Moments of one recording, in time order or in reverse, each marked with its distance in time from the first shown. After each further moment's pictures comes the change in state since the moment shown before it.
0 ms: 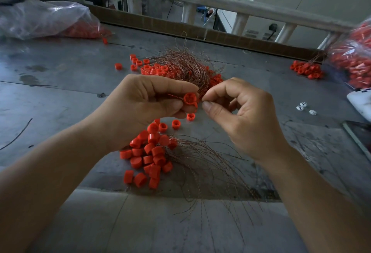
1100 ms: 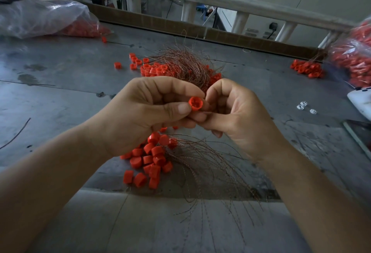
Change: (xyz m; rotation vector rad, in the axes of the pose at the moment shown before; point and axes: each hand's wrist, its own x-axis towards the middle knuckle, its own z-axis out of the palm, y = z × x) left_hand -0.001 0.003 0.008 -0.389 -0.121 -0.081; right_hand 0.003 -0.001 0.004 0.474 -0.210 0.303
